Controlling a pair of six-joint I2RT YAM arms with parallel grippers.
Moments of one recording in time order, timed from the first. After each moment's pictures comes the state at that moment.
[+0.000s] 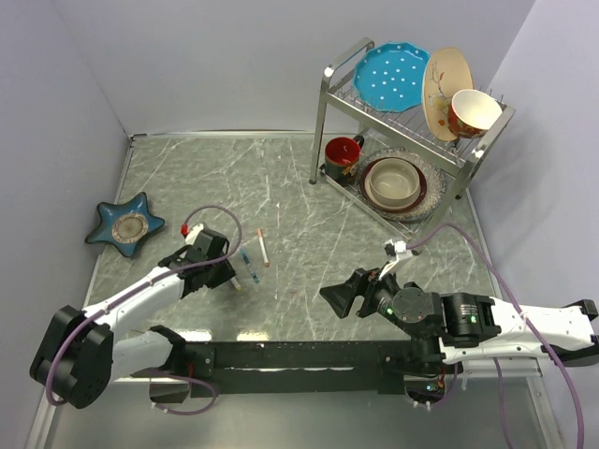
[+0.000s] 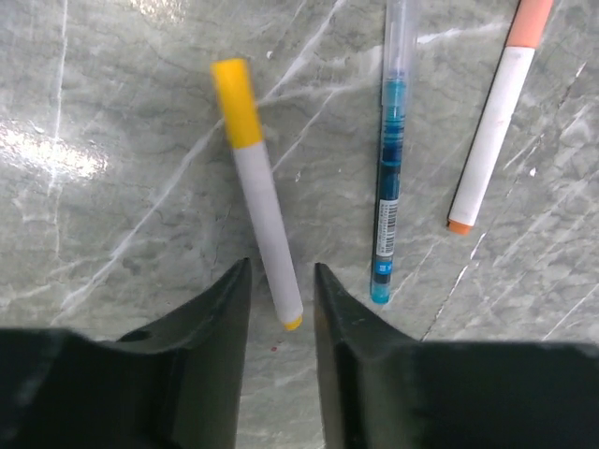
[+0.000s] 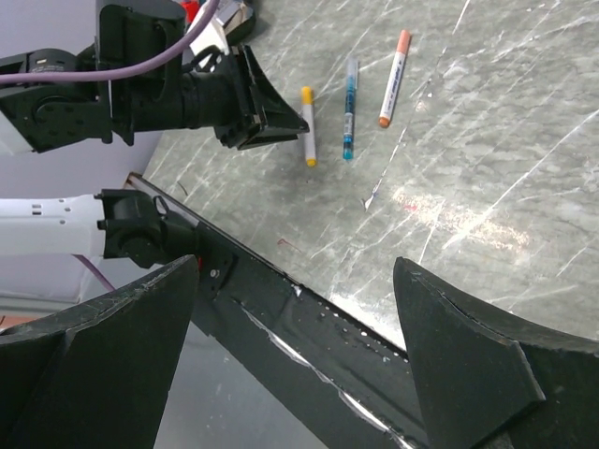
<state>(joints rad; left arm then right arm) -0.49 1.12 0.52 -0.39 -0.18 -0.96 1.51 0.58 0.73 -0.54 0.71 0.90</state>
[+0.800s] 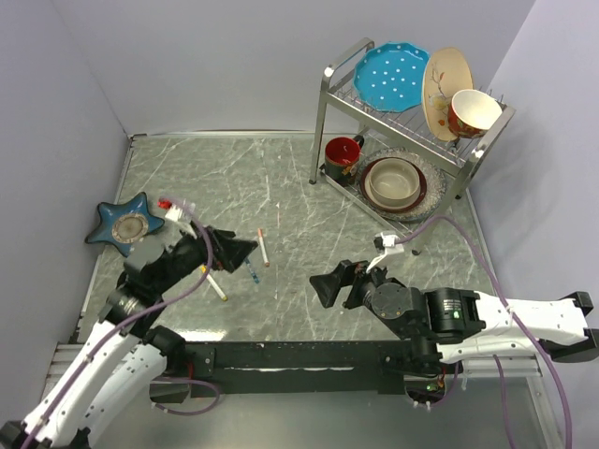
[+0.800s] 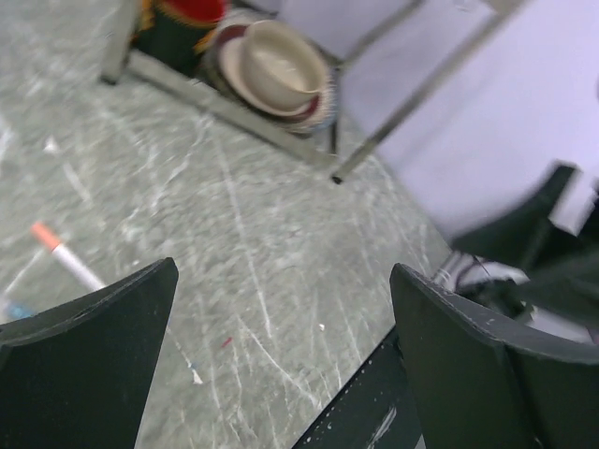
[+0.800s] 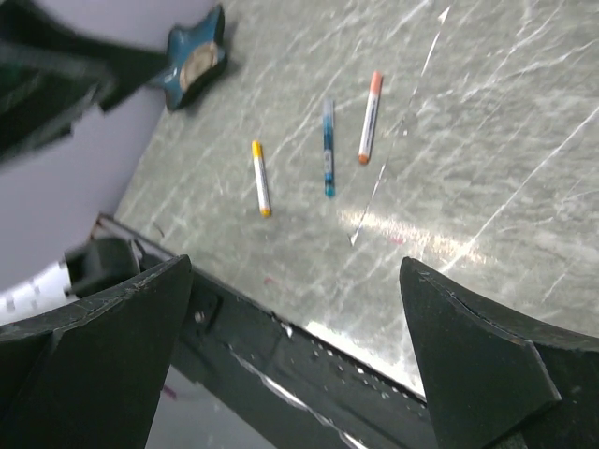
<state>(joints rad) -0.47 0.55 0.63 -0.17 0.28 -0.58 1.51 0.73 0.82 -0.52 0.82 0.90</state>
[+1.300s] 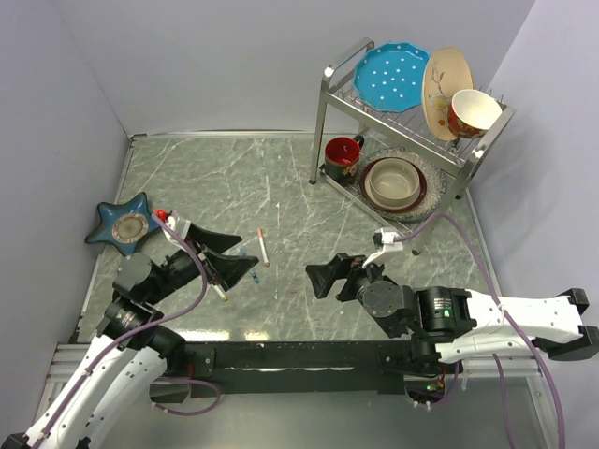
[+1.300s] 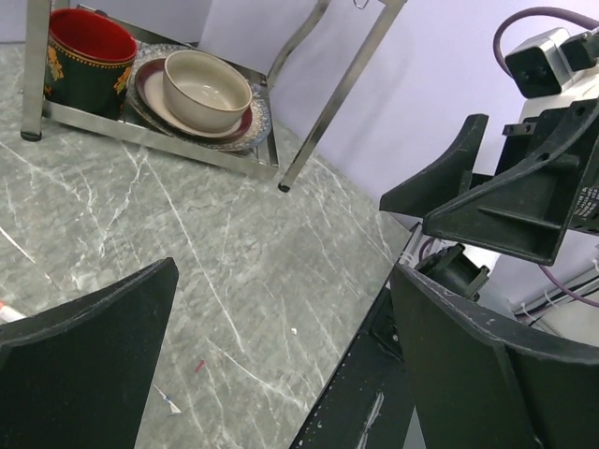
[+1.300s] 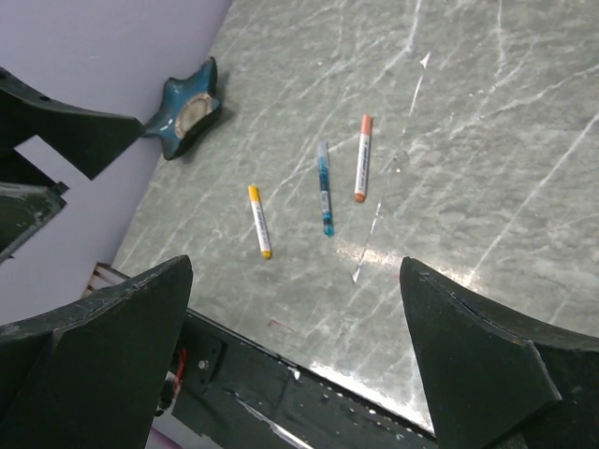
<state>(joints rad) -0.47 0.41 0.53 0.00 0.48 -0.54 1.51 0.80 0.86 -0.46 0.93 0.90</state>
